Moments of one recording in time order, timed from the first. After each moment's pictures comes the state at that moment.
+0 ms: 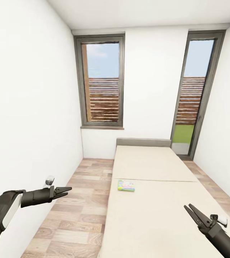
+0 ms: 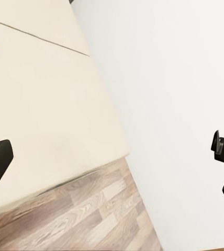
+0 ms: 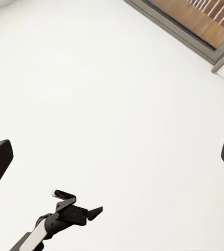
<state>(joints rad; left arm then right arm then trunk) -0.52 0.37 0.08 -0.94 0.32 0.95 -1.18 0.04 -0.15 -0.49 -1.35 -0.85 0.62 1.12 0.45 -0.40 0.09</state>
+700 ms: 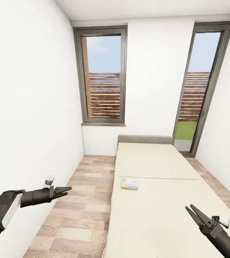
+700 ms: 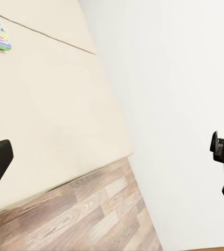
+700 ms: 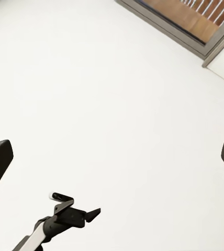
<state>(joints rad) -0.52 0.38 0.09 -0.94 0.32 0.95 -1.19 0.04 -0.15 -0.50 -1.34 -0.84 0.63 1.12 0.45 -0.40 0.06</state>
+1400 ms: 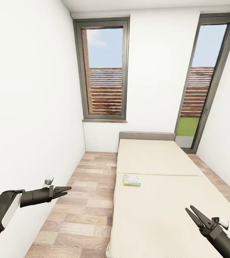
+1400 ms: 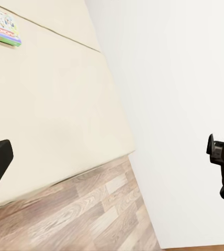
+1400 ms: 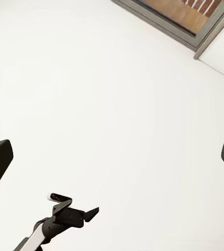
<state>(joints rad) -0.52 0.38 0.09 -0.94 0.32 0.95 -1.19 0.04 -0.15 -0.51 -1.31 -0.84 0.63 1.12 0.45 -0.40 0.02</state>
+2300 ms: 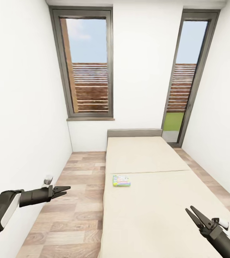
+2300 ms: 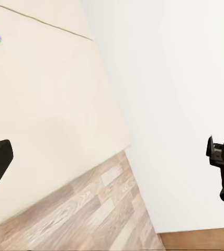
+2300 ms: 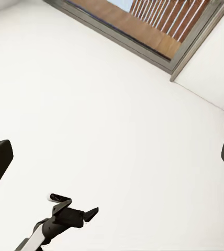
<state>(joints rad) -0.52 0.38 0.10 -0.94 0.32 0.95 -1.19 0.04 -0.15 -0.51 -1.30 -0.85 0.64 1.12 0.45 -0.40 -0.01</state>
